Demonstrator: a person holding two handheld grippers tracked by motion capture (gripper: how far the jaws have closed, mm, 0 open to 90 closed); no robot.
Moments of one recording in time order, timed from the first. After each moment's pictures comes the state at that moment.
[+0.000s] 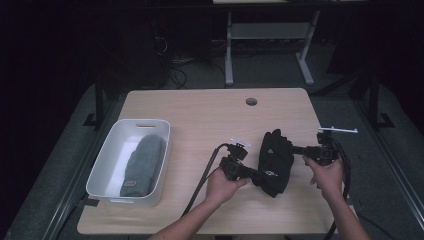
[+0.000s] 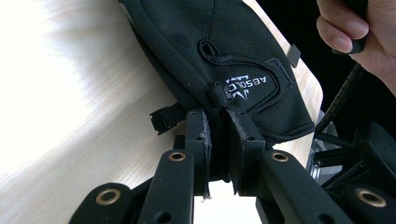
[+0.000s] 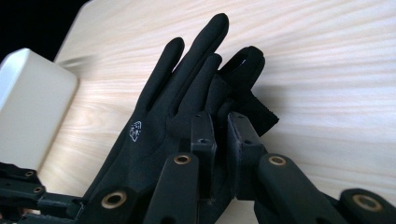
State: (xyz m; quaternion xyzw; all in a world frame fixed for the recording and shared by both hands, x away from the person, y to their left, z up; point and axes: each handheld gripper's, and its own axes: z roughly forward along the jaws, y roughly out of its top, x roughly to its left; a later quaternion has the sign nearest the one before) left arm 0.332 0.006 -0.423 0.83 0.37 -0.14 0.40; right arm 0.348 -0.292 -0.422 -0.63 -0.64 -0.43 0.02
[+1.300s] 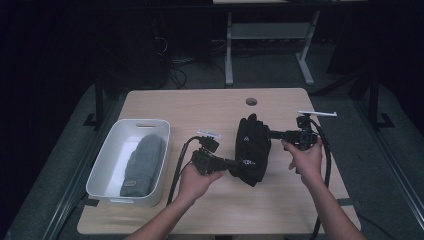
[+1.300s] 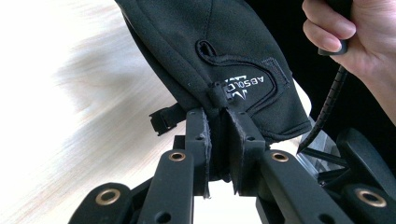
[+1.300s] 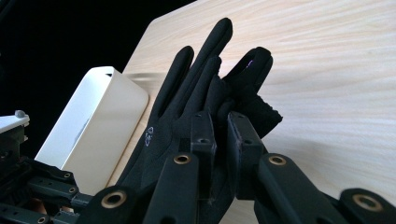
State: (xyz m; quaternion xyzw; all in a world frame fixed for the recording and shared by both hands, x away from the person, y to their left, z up) left arm 0.327 0.076 -0.386 0.81 0.39 -0.11 0.43; right arm 0.373 -0.232 -0.381 -0.57 -0.65 -0.49 0.06
